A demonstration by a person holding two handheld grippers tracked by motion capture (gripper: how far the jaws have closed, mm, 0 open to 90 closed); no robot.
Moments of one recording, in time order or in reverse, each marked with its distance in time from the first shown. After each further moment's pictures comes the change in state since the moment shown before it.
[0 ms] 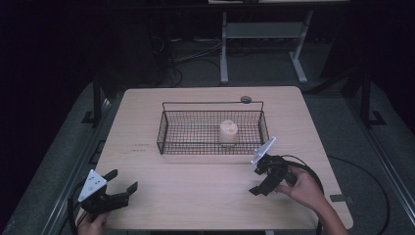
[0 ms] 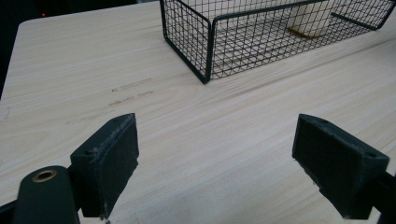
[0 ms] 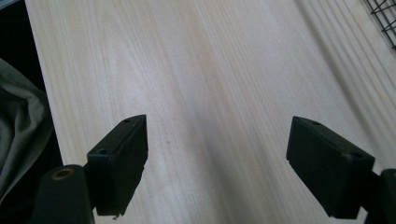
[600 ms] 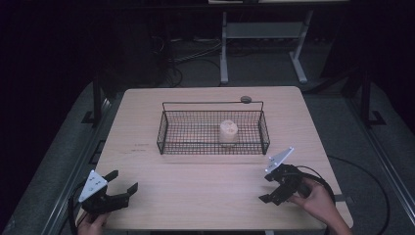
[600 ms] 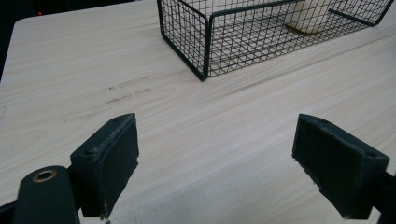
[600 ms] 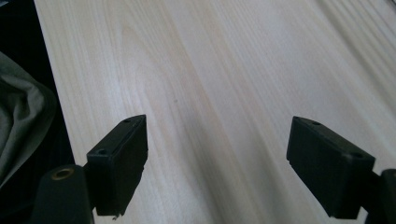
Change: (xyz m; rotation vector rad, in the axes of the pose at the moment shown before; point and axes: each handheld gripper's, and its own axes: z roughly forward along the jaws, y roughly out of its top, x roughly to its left) left arm -0.001 -0.001 0.000 0.008 -0.008 0.008; right arm 0.011 -0.041 -0.008 -0.066 -0.033 0.038
